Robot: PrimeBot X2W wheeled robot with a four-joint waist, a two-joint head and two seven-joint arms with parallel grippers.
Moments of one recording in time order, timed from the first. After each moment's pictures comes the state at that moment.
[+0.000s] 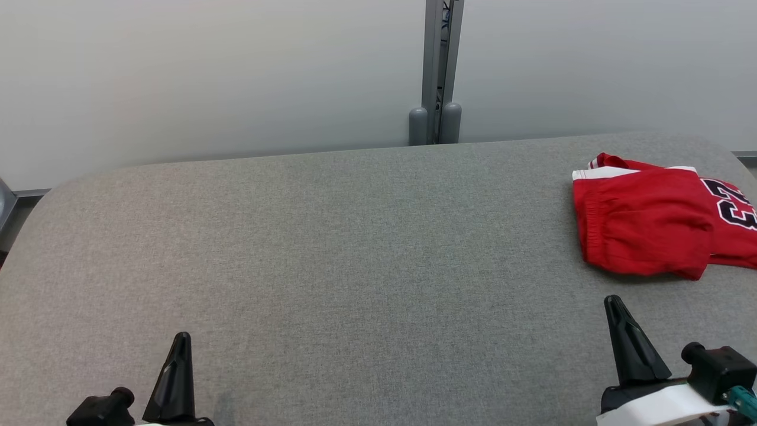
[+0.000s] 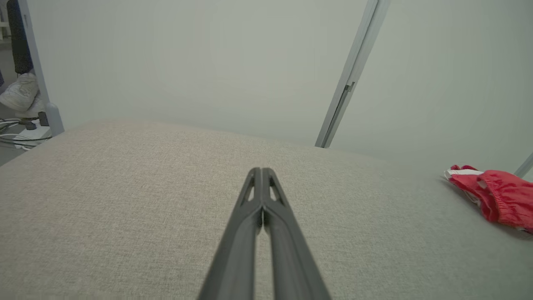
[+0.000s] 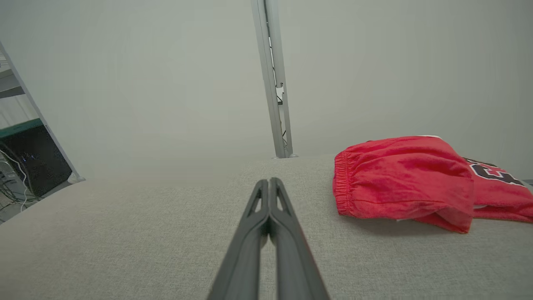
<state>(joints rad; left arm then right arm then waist) 0.10 0.04 0.06 0.21 -0.30 -0.11 -0.25 0.01 -0.12 0.10 0.18 0.31 0.13 -0.25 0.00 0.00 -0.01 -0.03</state>
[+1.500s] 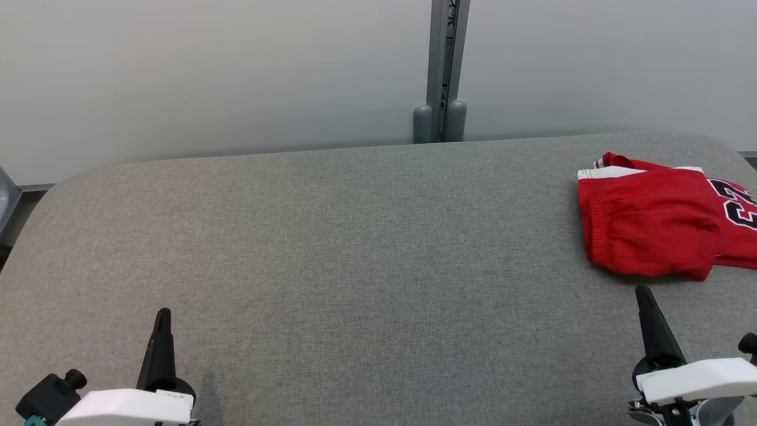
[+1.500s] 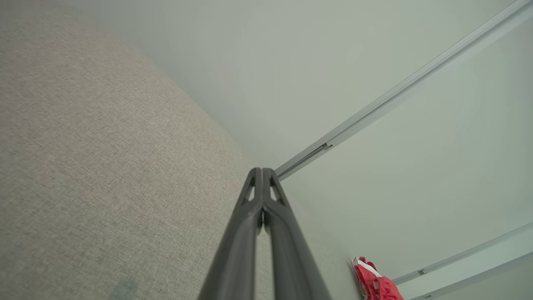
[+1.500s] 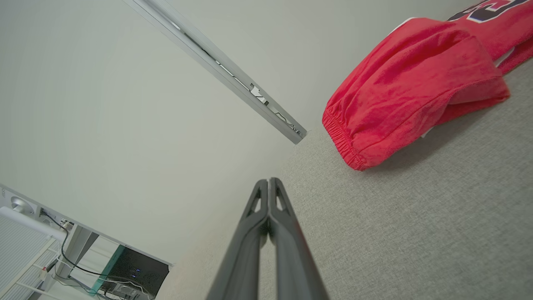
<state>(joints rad) 0.01 0.04 0.08 0.23 -0.96 -0.12 -0.07 -0.04 -0.10 0.01 0.21 0.98 0.13 -0.08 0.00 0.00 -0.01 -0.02</state>
